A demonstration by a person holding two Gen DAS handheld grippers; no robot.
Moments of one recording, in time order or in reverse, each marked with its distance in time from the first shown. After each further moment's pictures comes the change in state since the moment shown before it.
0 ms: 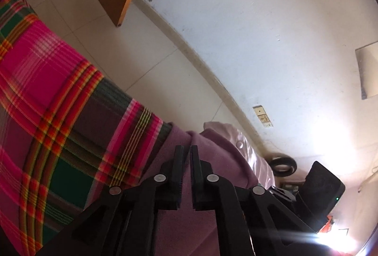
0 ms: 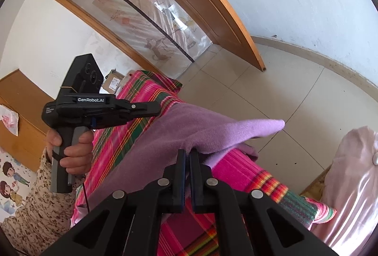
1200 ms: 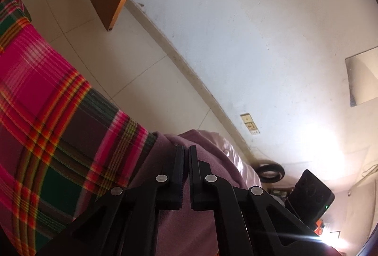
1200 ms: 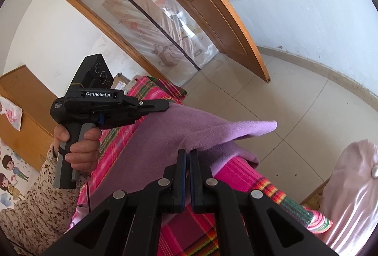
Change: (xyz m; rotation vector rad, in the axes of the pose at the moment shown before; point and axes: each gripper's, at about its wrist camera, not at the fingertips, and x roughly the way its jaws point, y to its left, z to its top) left arm 0.000 0.000 0.009 -0.017 -0.073 -0.067; right arm -0.012 0.007 -0.002 -0.059 -0.056 0.022
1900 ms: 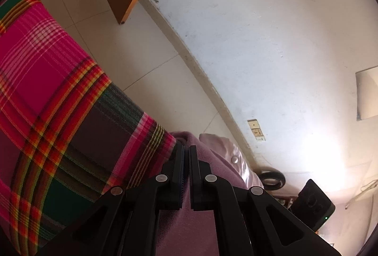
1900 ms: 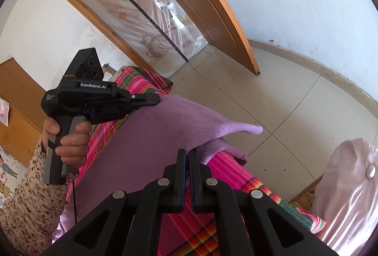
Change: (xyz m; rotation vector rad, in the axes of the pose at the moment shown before) left arm 0.022 0.033 0.003 -0.080 0.010 0.017; right arm 0.022 -0.009 0.000 -0.003 0.060 -0.085
